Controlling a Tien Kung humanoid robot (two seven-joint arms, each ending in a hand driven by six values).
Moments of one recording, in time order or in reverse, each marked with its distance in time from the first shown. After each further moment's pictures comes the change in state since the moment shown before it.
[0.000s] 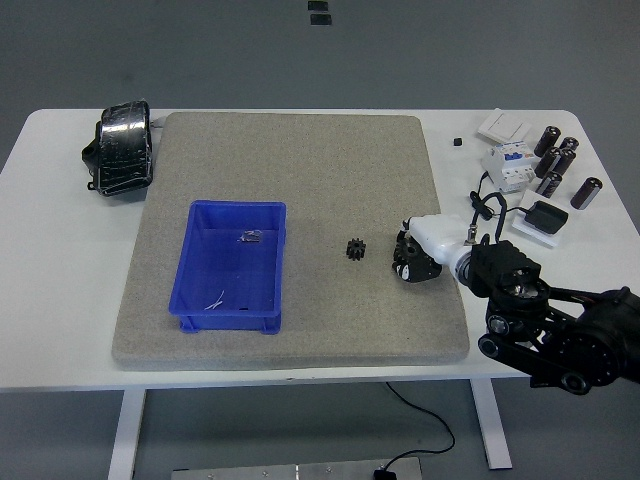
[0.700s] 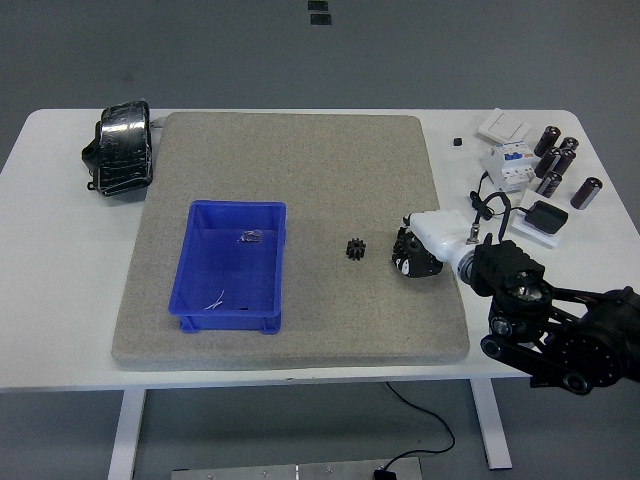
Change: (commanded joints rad) left arm 0.001 0.002 0.004 0.000 -0.014 0.008 -0.012; right arm 0.002 -0.009 -0.006 0.006 -0.026 -0.067 0.026
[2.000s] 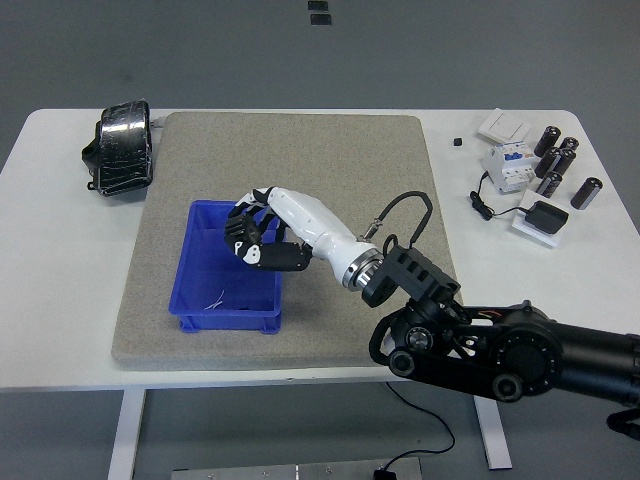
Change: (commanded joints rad) left arm -0.002 0.001 -0.032 -0.004 0.043 -0.010 0.018; right arm 0.077 0.231 -0.027 0.220 0.430 -0.279 0.218
